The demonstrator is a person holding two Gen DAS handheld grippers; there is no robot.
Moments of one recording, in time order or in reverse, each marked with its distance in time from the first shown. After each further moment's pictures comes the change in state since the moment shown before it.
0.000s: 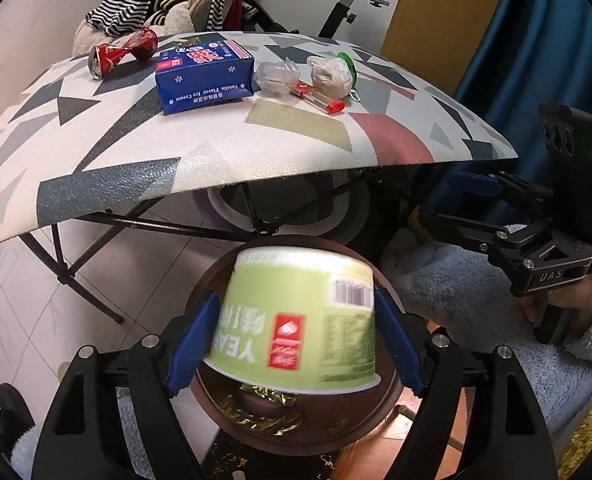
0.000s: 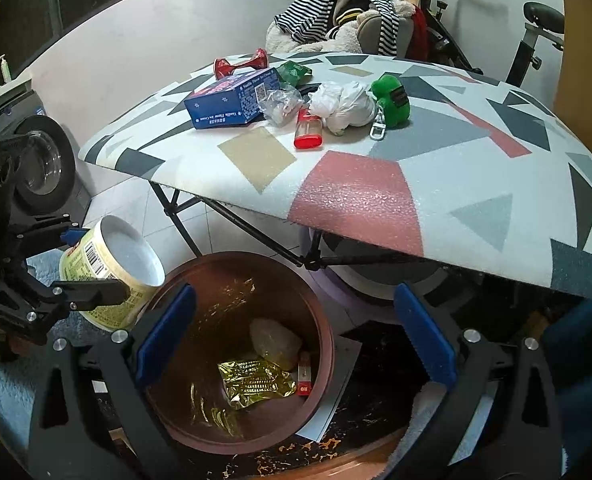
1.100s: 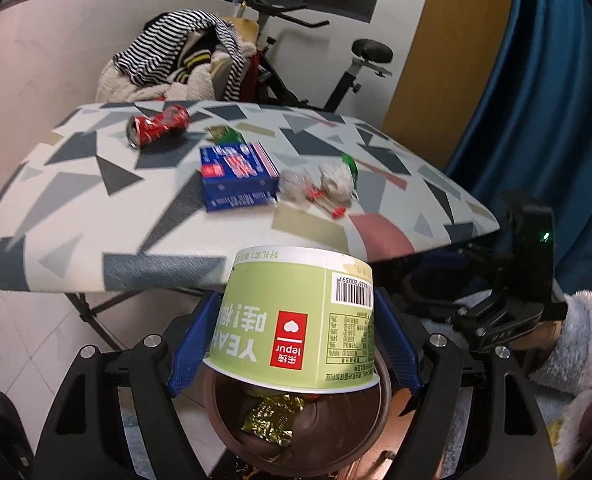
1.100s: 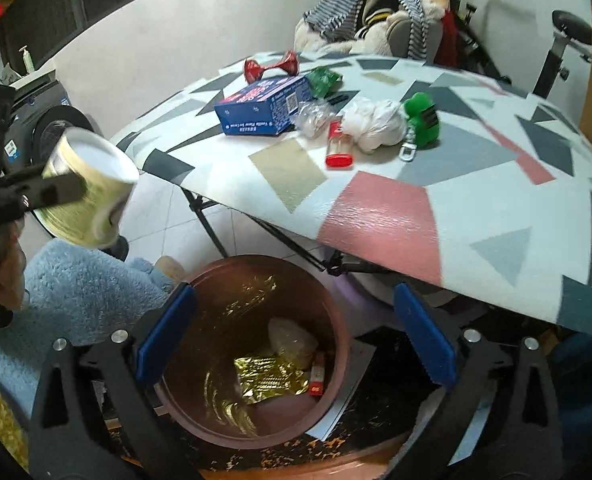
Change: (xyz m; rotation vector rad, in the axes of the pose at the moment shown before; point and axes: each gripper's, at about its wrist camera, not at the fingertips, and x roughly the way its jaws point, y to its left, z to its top) left arm -0.070 0.015 0.022 -0.045 -0.216 -0.017; right arm -0.008 0.004 0.012 -0.048 0.009 0.080
